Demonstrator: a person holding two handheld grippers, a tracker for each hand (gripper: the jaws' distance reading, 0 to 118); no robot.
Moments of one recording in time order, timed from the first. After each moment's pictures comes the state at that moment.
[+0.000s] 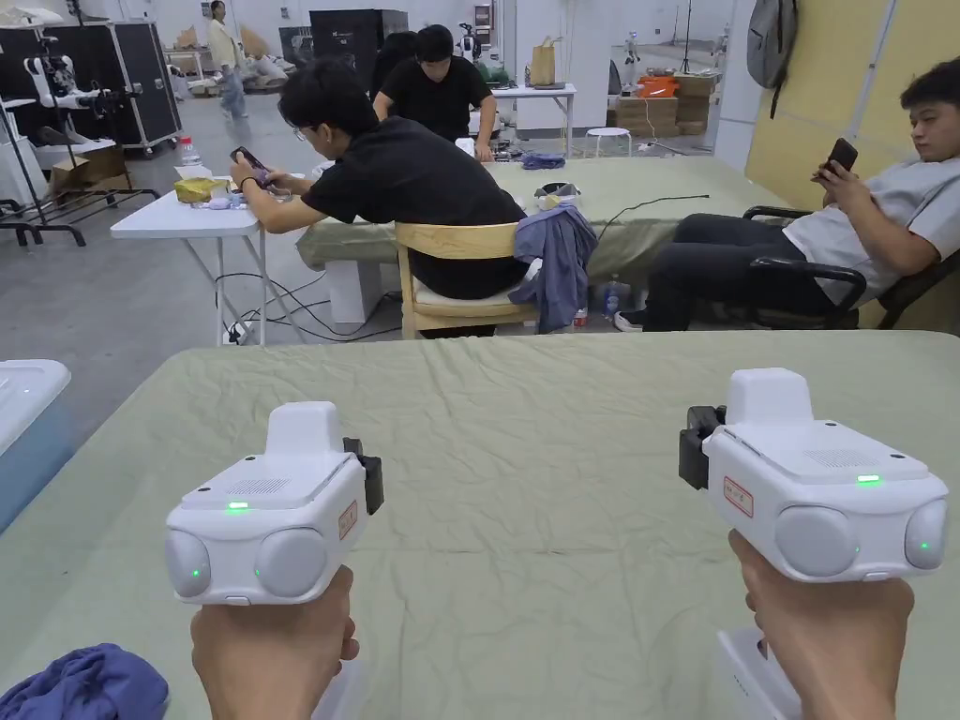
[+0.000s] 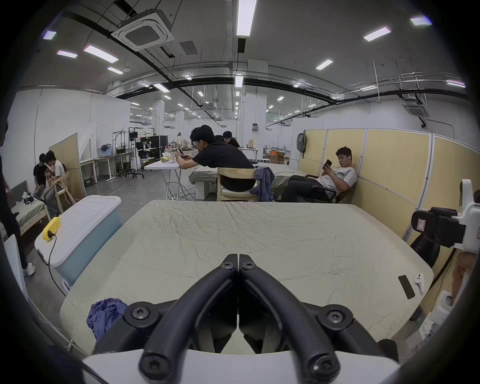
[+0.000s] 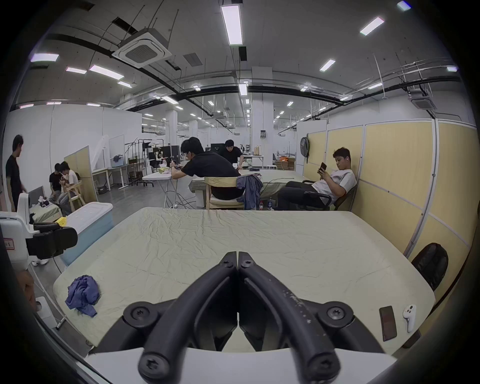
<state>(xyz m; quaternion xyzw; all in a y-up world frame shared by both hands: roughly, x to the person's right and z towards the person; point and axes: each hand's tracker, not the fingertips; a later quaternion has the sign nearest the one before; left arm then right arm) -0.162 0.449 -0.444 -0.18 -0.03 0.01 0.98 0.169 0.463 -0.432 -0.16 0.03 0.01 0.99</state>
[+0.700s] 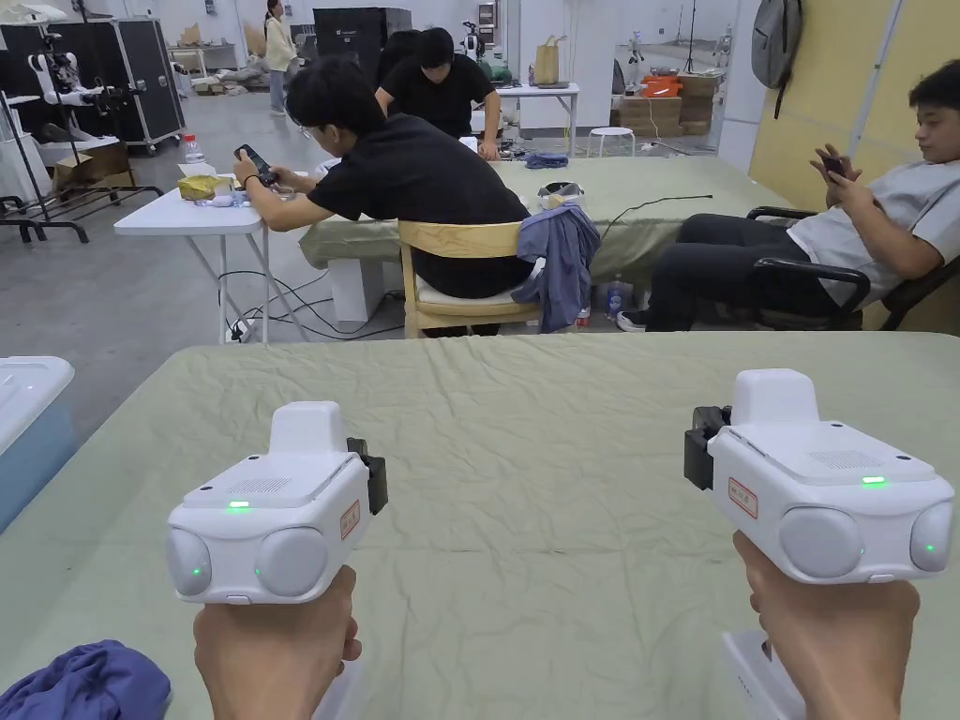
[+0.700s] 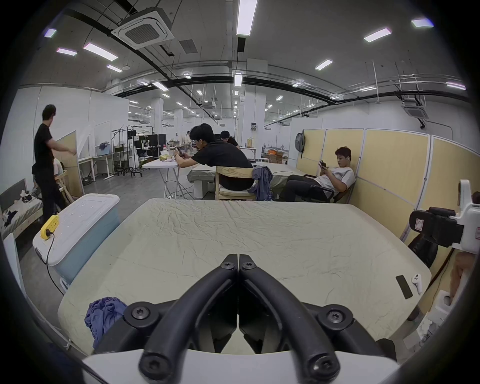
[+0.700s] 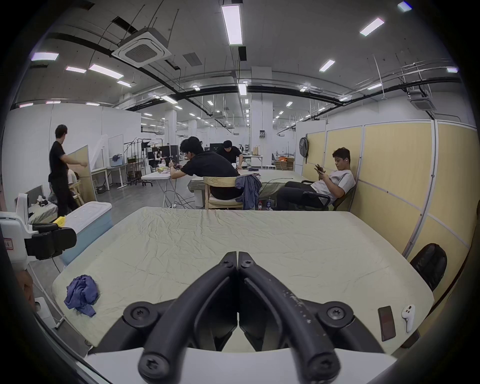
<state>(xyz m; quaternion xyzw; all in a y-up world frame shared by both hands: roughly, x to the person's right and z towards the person) -0.164 0.448 -0.444 -0.18 -0.04 0.02 0.98 0.167 0.464 -0.432 -0.16 0.03 0.02 0.99</state>
